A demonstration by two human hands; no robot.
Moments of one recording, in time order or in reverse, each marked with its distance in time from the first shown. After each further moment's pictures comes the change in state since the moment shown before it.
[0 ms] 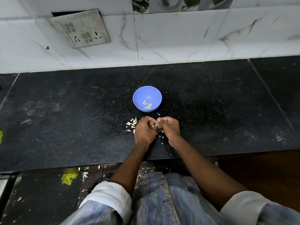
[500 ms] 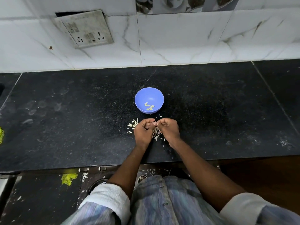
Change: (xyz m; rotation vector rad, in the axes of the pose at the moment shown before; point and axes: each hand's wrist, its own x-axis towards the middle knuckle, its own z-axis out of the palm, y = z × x) left_hand 0.006 -0.016 0.006 -0.498 0.046 -0.121; right_hand 0.003 0.003 0.005 -0.185 -0.081 -0.108
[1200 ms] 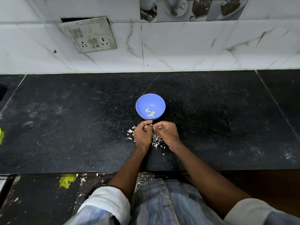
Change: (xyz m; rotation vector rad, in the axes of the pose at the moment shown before) left_hand 0.023 0.003 0.010 0.010 0.108 -0.054; right_hand 0.014 -0.024 -0.001 0.016 -0.125 0.021
